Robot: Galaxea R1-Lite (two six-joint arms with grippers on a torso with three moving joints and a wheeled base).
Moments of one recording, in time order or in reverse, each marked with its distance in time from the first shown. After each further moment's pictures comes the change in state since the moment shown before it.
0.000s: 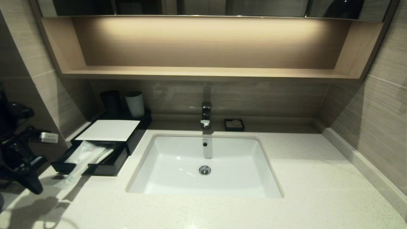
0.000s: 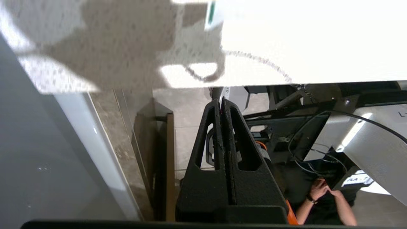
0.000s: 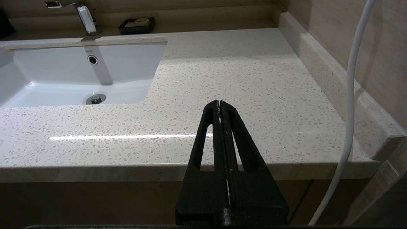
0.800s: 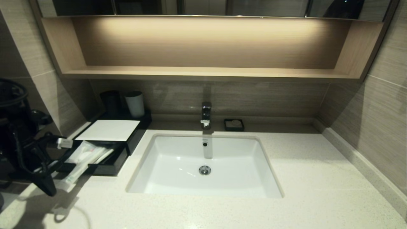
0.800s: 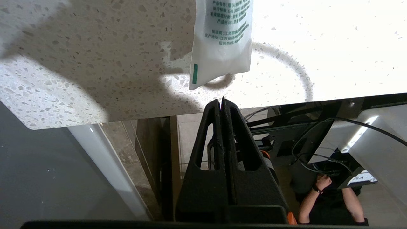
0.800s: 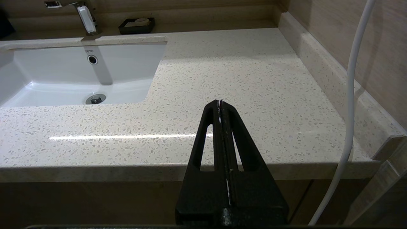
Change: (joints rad) left arm -0.049 0.084 0.009 -0.043 0.003 -0.006; right arm 0.000 0.000 0.000 0.000 0.000 0.000
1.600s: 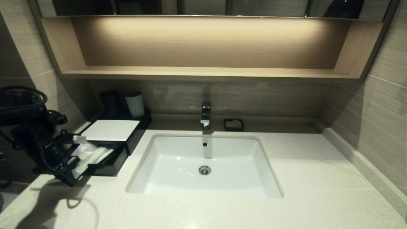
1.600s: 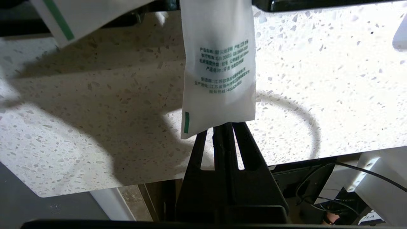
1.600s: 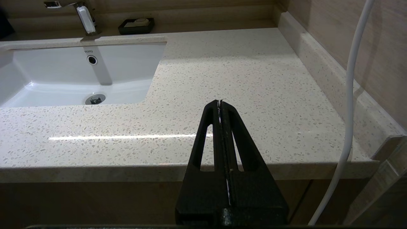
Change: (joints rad) left arm -0.045 0.069 0.004 -0.190 -0.052 -0.029; right arm 0.000 0.000 0.000 0.000 0.000 0.000
